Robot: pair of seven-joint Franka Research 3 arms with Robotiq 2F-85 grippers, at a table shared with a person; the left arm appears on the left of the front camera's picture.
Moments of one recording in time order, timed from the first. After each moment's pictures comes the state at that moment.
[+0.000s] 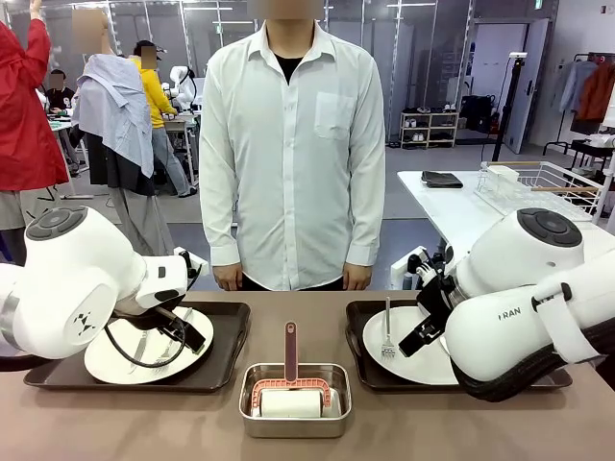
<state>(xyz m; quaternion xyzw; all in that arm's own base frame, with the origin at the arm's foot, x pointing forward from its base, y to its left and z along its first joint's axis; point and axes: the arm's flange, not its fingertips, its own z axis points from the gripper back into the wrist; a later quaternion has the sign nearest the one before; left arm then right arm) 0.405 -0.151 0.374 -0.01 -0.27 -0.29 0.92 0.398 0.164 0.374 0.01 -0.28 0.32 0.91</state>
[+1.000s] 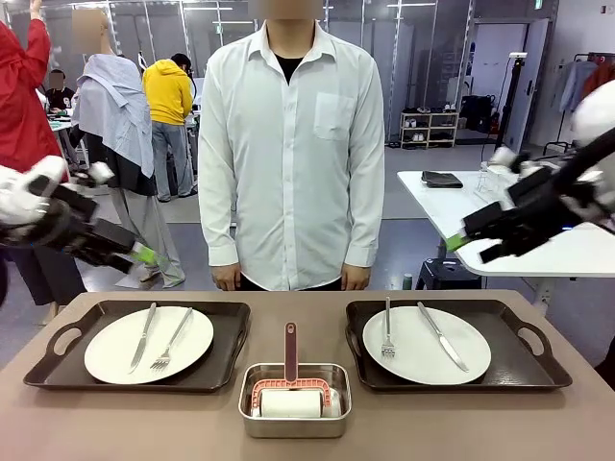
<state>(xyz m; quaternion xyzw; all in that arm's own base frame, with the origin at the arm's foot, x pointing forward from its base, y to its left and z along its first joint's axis) 0.418 0.006 0.495 -0.35 -0.29 -0.18 0.87 0.411 0.021 0.524 0.32 -0.27 0.11 0.90</state>
